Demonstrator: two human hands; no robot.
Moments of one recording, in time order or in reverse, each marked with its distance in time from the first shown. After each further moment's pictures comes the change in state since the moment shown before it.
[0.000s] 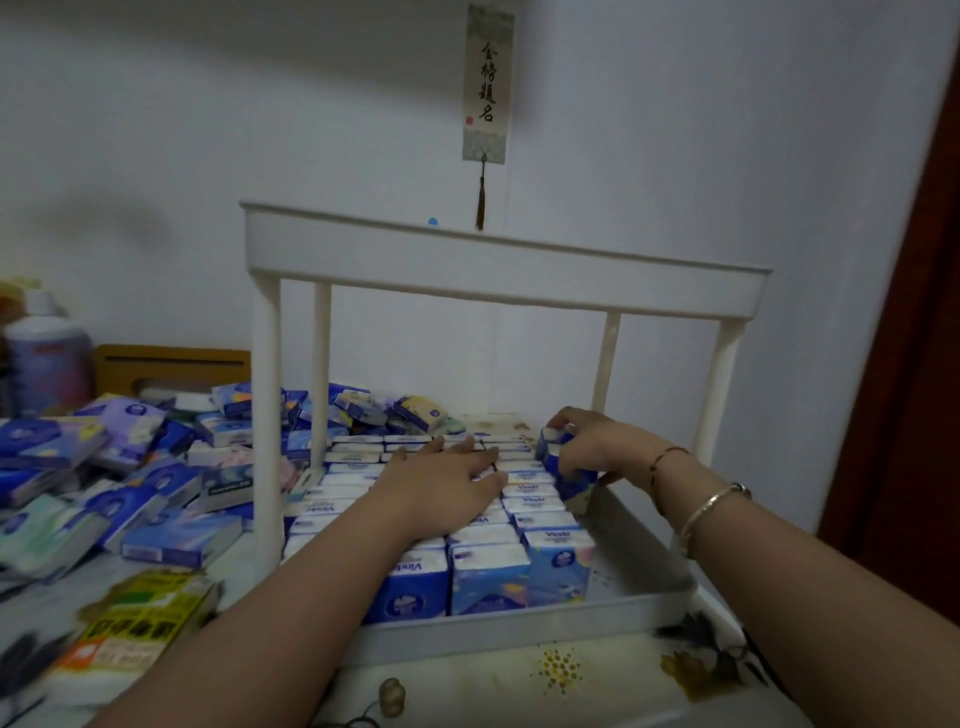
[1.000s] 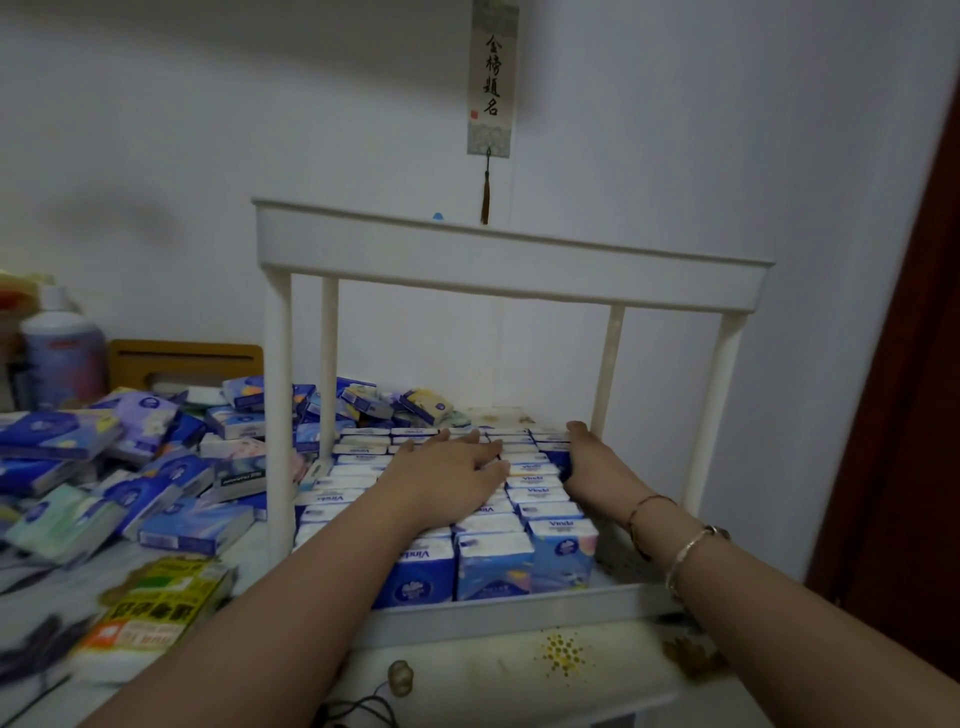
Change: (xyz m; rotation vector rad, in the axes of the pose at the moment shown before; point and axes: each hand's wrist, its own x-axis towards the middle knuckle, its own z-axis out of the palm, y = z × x) left_hand -0.001 -0.002 0.003 -0.064 0.032 0.010; right_hand -0.001 0.023 0.046 0.045 0.250 -0.197
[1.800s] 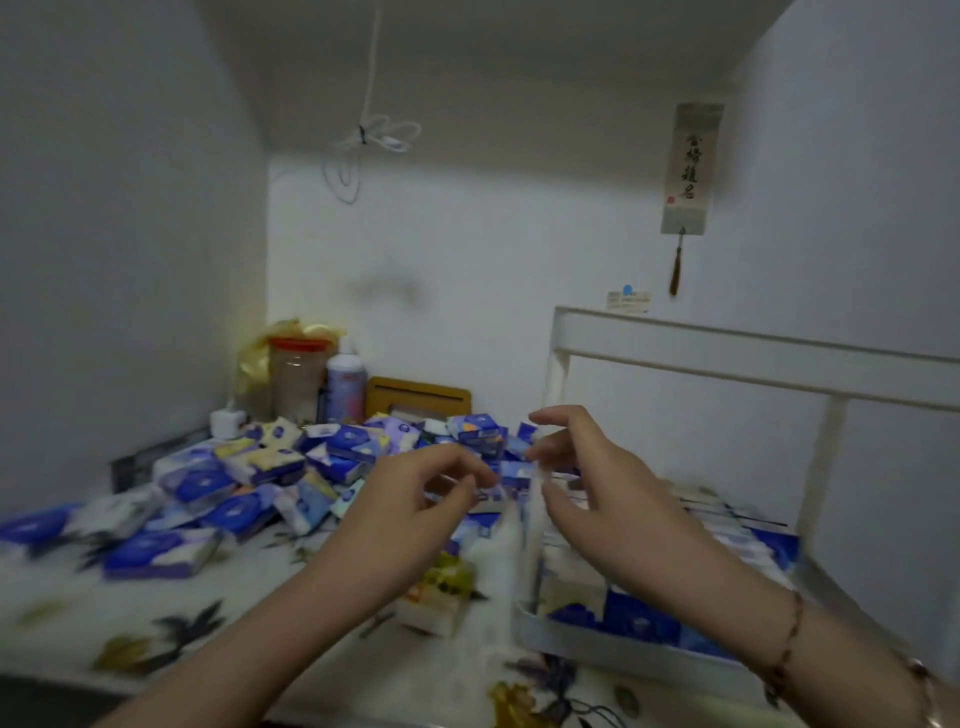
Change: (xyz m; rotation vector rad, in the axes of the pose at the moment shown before) left_hand -0.209 -0.077 -0.073 -0.527 0.710 -0.038; right_hand -0.119 -0.200 -0.006 0.239 0.027 -0.695
